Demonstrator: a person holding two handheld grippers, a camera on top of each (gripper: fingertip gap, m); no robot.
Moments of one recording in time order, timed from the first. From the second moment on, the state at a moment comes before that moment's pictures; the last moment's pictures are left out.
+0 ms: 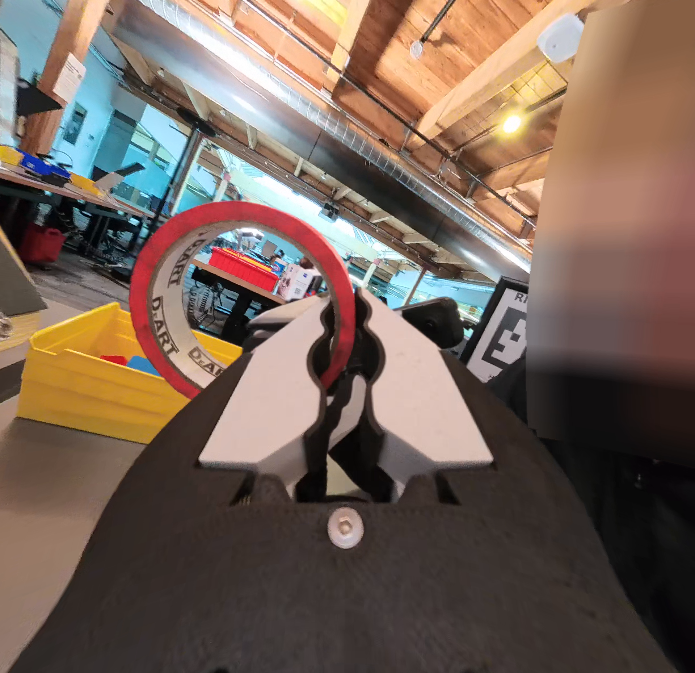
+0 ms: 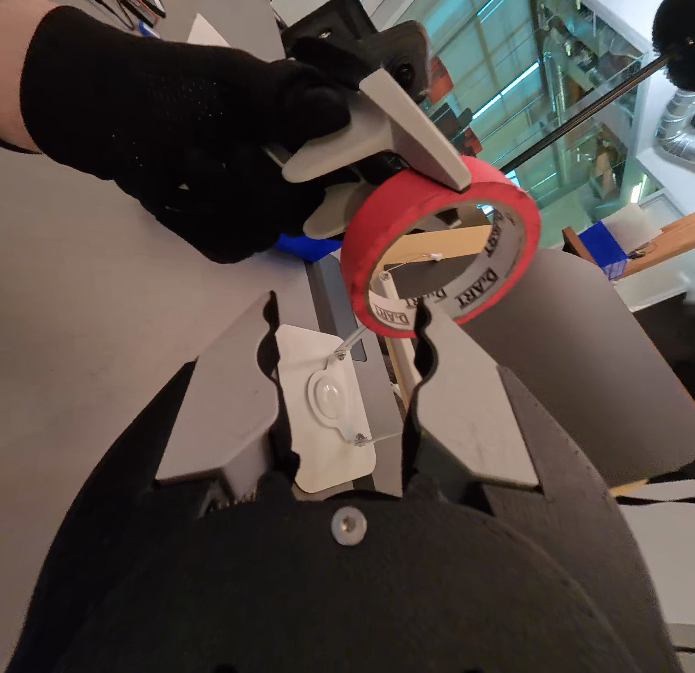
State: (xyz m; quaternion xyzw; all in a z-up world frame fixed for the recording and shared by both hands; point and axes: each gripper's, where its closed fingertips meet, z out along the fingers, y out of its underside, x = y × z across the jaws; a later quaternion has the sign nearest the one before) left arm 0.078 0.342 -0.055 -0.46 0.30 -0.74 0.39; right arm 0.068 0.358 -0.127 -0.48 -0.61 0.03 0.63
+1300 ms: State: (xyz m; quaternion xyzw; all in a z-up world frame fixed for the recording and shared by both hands) left arm 0.096 0.375 -0.108 -0.44 0.55 -0.08 0.71; right arm 0.095 0.342 -0.064 -0.48 -0.34 0.64 0.49
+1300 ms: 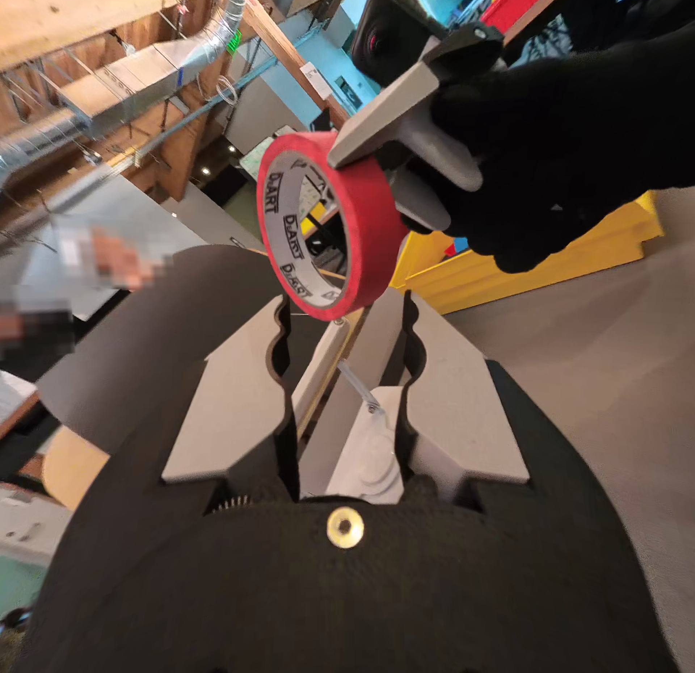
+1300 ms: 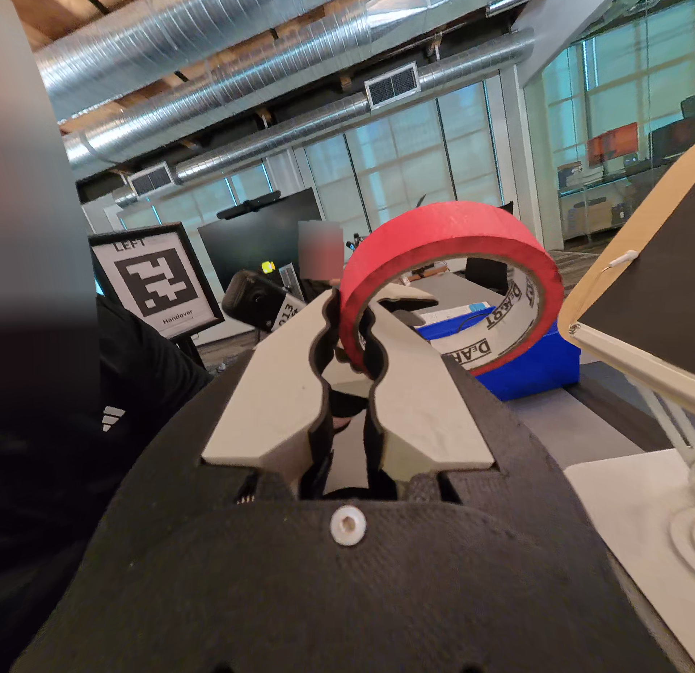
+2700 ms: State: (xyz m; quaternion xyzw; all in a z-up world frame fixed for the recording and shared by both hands) left arm 0.054 0.358 -0.191 -0.56 0.71 -0.01 0.42; right arm 0.077 0.319 -0.144 -0.55 -0.64 0.19 0.50
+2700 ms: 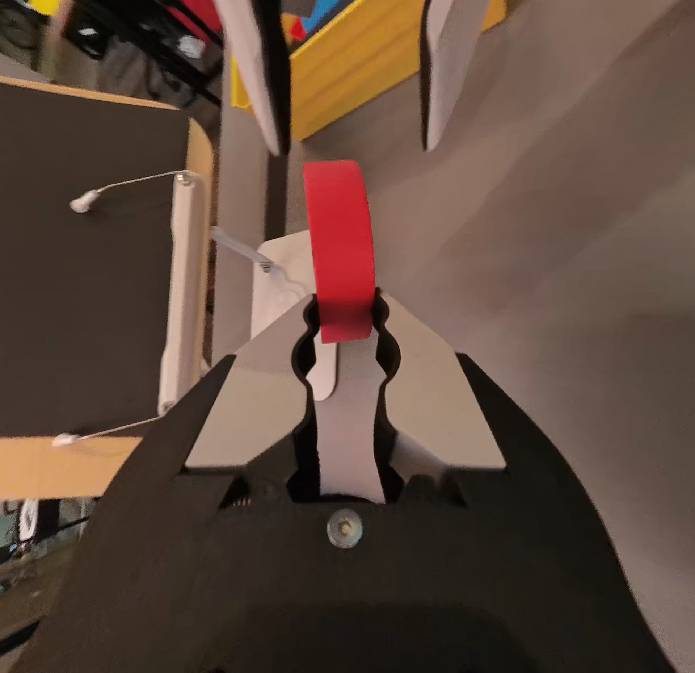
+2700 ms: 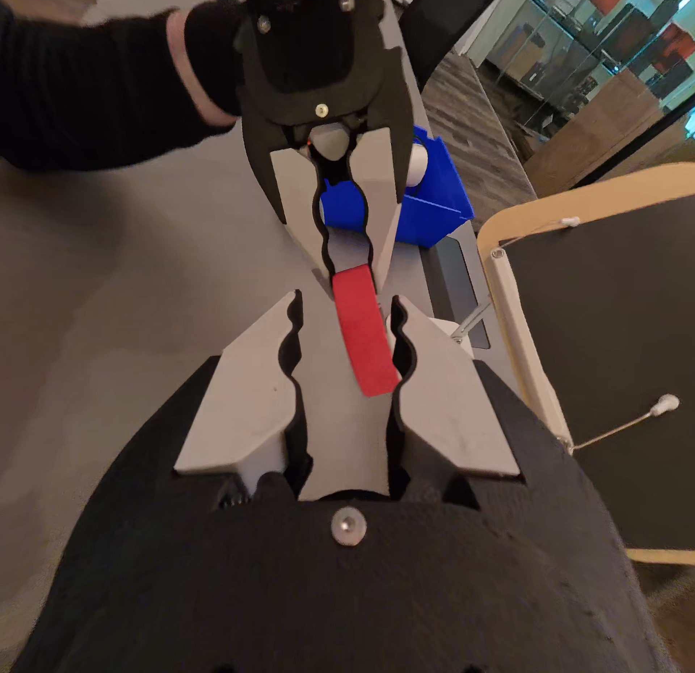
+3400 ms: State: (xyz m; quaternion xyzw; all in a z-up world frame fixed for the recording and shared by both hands) left arm 0.059 0.331 -0.197 -0.55 0.73 -0.09 0.38; right arm 0.067 0.321 -0.177 -0.54 -0.70 0.11 0.46
